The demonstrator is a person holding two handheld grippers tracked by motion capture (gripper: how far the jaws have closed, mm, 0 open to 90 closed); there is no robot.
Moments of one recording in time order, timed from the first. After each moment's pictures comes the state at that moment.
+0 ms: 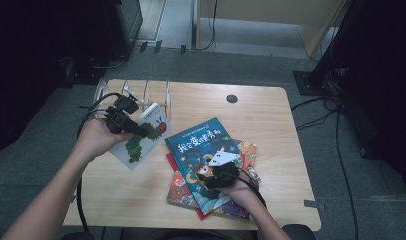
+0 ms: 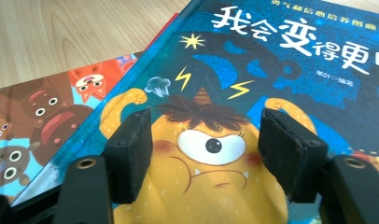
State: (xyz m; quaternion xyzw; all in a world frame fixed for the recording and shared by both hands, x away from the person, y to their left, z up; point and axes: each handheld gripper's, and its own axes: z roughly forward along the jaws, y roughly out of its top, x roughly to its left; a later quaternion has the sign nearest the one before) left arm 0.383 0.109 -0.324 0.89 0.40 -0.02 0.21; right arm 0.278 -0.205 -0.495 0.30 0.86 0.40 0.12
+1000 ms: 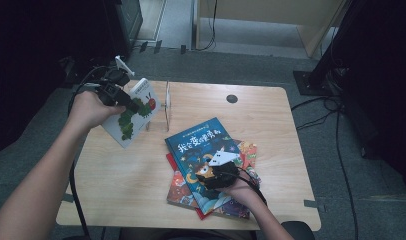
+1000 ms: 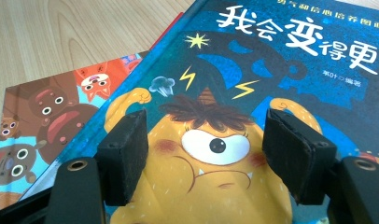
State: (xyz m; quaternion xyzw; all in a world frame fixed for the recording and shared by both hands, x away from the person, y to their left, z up) left arm 0.440 0.121 -0.288 0.87 0.46 0.00 0.19; right arm 0.279 -0.205 -0.495 0.30 0.86 0.40 0.11
